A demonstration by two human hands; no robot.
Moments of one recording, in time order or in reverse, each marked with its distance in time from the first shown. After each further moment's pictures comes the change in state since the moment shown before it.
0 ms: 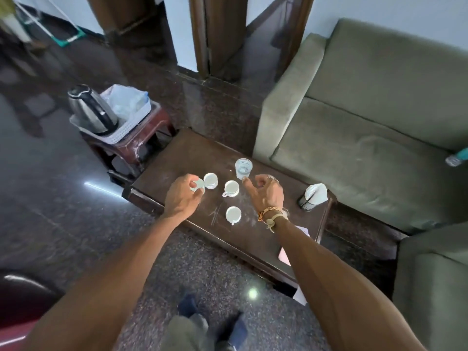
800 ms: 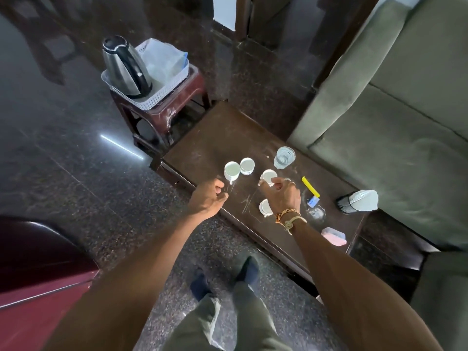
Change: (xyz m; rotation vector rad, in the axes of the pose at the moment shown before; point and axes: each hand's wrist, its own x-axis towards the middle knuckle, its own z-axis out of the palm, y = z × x) left_hand 0.029 -0.102 -0.003 -0.071 -0.255 -0.151; right_hand 0.013 -0.026 0.120 -0.148 -0.125 0.081
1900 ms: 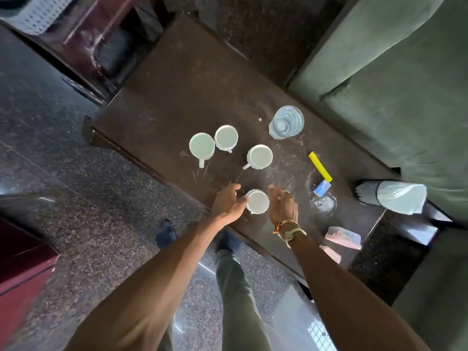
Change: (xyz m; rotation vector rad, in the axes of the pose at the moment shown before) left_hand 0.143 -0.012 0.230 -0.210 -0.410 -0.343; right_hand 0.137 0.169 0.108 -0.089 -0.195 0.266
